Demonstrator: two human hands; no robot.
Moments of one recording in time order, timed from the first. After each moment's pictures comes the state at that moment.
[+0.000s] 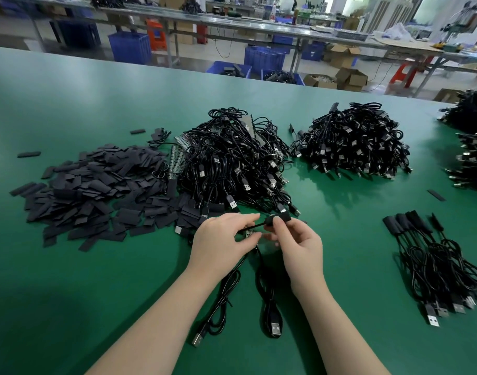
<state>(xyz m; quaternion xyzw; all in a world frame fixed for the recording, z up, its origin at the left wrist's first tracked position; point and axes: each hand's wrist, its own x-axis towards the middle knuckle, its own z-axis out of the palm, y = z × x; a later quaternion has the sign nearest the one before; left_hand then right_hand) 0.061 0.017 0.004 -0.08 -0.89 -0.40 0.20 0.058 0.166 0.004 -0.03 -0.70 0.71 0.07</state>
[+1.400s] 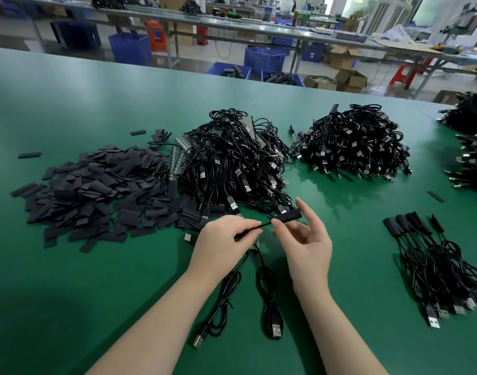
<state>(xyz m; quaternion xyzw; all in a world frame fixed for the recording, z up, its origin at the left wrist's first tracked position) 0.059 0.017 0.000 -0.09 -0.86 -0.46 0.20 0.061 0.167 0.010 -0.03 -0.65 0.75 0.14</state>
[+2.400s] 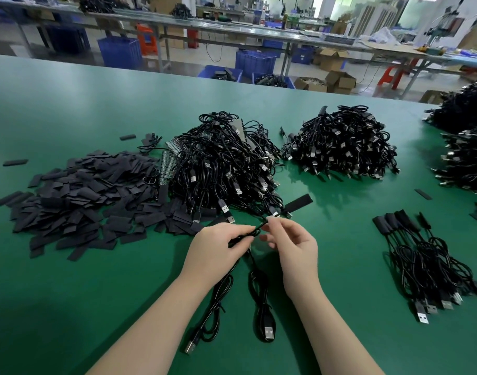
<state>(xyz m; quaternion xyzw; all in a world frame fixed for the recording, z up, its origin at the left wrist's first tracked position) 0.057 0.016 -0.004 -0.10 -0.88 -0.44 0.16 0.057 0.169 0.007 -0.06 -0.63 0.77 0.07</state>
